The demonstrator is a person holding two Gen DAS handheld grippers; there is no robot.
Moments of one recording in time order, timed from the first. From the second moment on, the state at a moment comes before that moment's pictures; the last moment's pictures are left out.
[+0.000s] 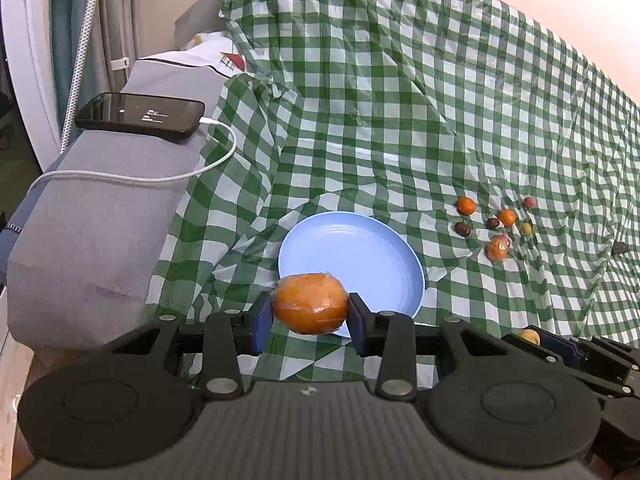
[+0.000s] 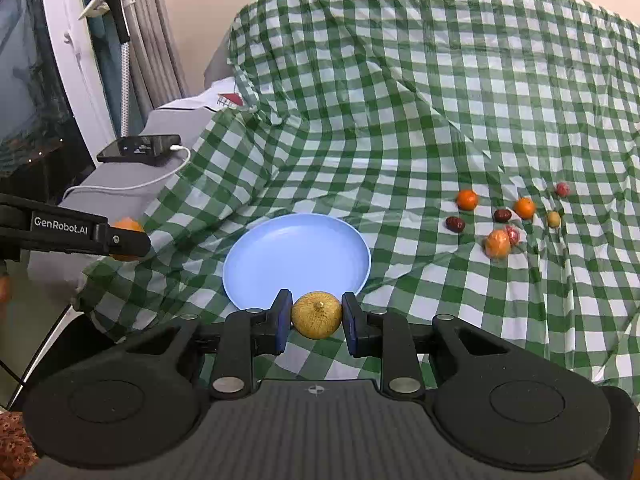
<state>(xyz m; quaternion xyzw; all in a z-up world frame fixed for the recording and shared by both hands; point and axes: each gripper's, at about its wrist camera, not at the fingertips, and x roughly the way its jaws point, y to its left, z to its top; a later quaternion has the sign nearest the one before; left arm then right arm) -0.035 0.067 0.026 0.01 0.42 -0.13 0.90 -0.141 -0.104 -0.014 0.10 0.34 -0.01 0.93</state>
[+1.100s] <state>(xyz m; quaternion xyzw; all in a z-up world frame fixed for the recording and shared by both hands) 0.097 0.001 -0.073 0.09 0.50 -0.13 0.85 0.010 -0.112 -0.106 0.08 0.44 0.01 0.89</state>
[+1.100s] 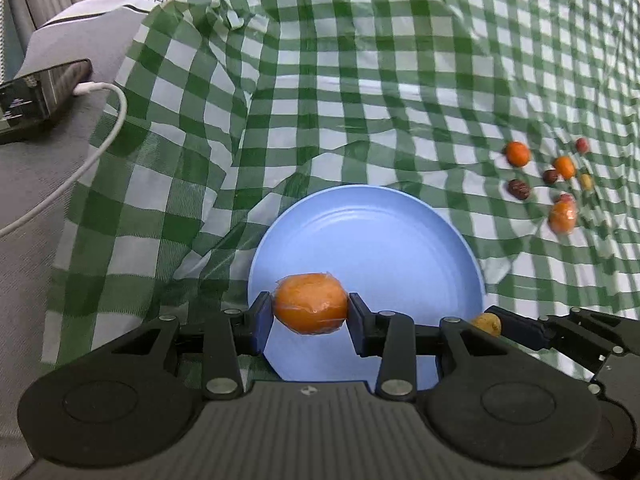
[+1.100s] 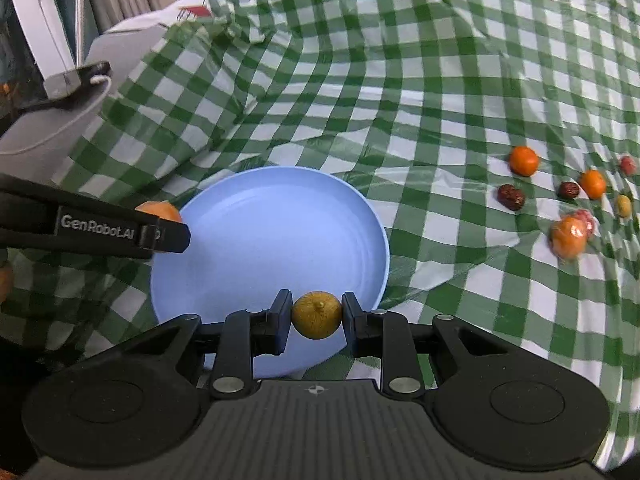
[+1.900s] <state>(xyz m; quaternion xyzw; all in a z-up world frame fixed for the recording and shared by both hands) -0.021 0.060 -0.016 0.09 0.46 -0.09 0.88 -0.099 -0.099 -0.037 0.08 0.40 0.00 0.91</state>
